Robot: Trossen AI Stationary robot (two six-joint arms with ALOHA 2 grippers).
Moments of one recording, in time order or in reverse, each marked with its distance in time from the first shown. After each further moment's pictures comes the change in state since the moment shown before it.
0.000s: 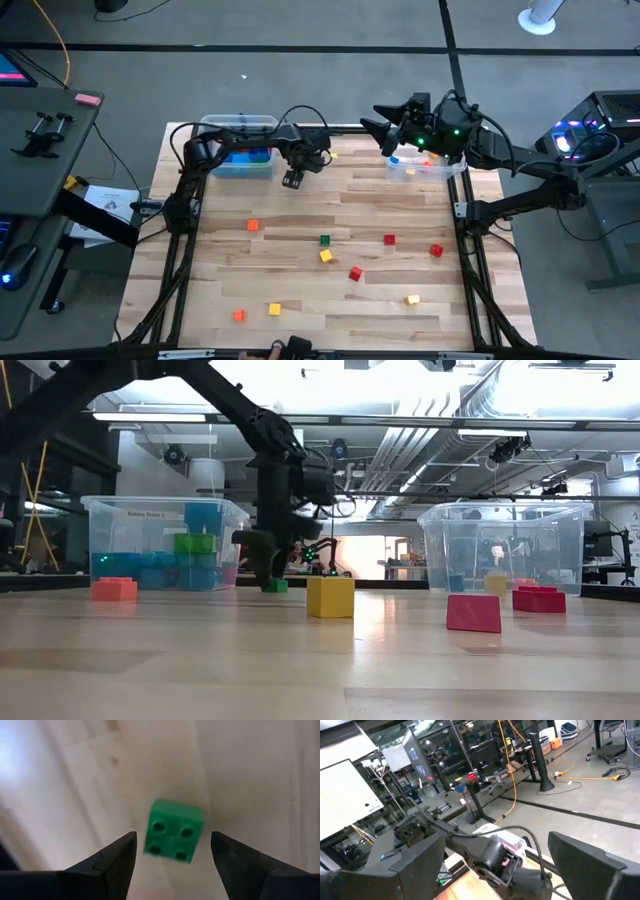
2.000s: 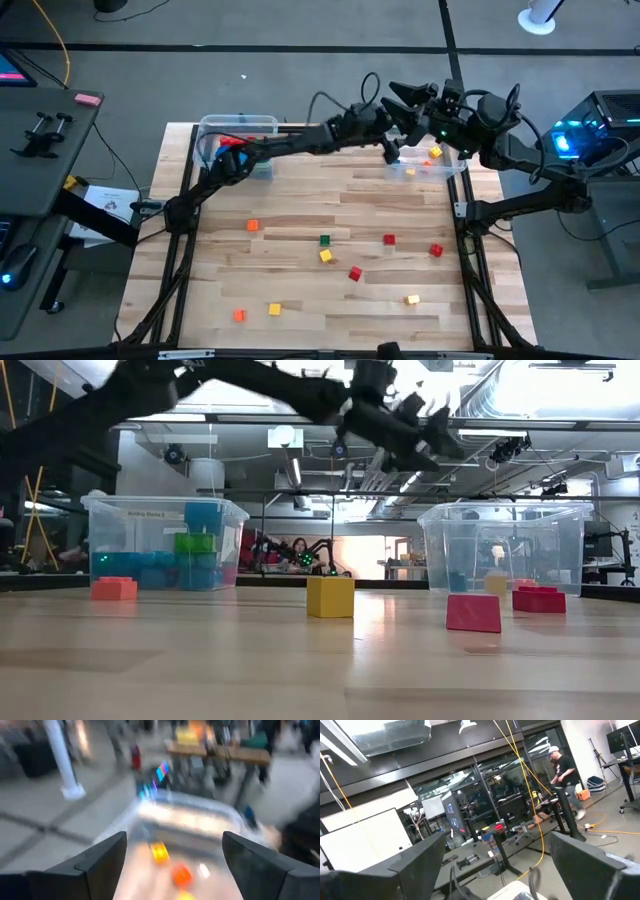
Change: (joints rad) left arm -0.144 0.279 0.684 0.851 0.159 -0.753; right arm 0.000 -0.072 0.001 0.264 -0.042 -0.082
